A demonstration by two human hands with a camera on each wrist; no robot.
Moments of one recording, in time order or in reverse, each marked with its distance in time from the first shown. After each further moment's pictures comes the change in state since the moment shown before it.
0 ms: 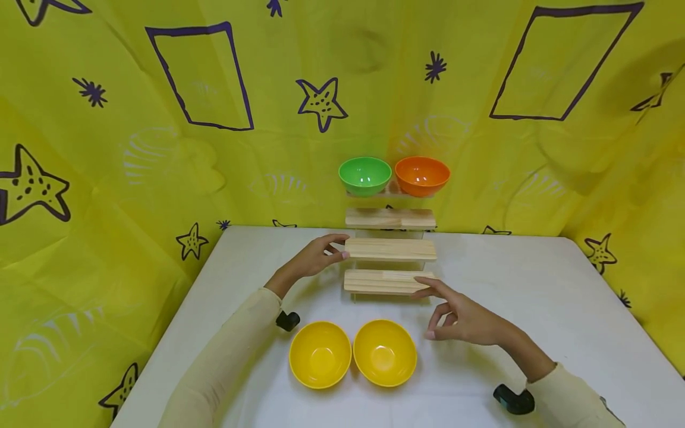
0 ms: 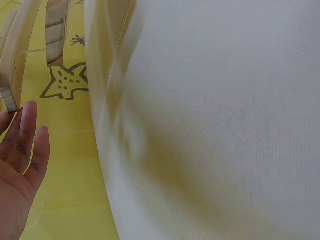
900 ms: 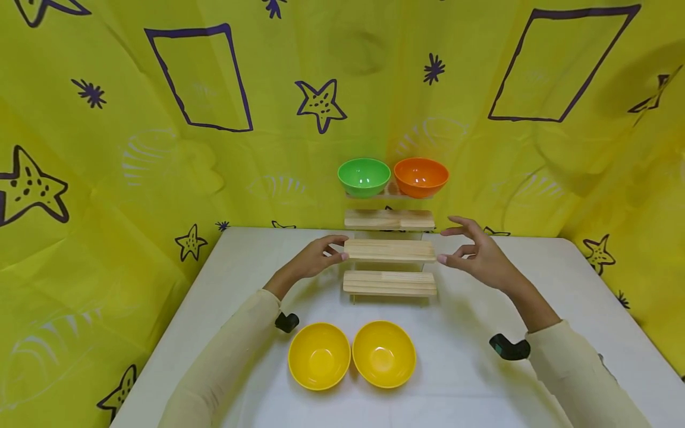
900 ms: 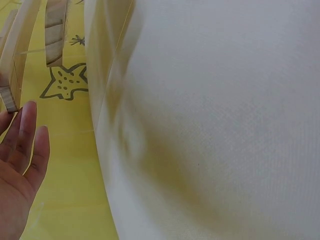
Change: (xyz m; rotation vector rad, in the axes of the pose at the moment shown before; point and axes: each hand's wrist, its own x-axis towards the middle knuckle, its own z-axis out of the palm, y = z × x) left_hand -0.002 0.002 0.001 -0.005 0.004 -0.017; right_hand 0.028 -0.023 -0.075 -0.129 0.420 0.050
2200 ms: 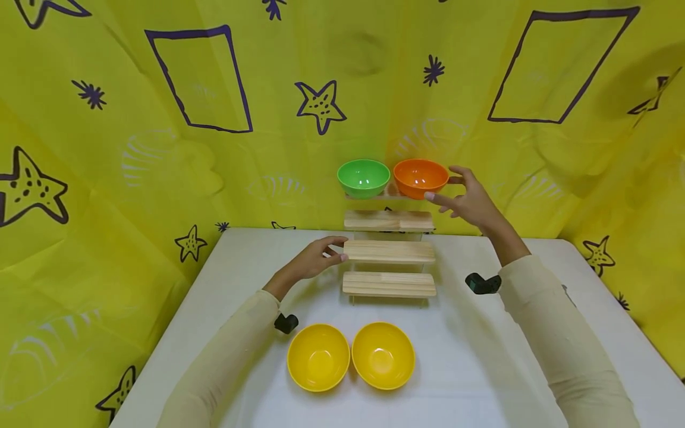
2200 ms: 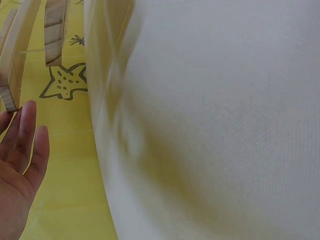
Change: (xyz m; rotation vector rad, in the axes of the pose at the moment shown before) left_hand 0.000 0.000 -0.001 -0.023 -0.003 -0.010; right_hand 0.093 -0.025 -0.037 -0.036 0.110 0.168
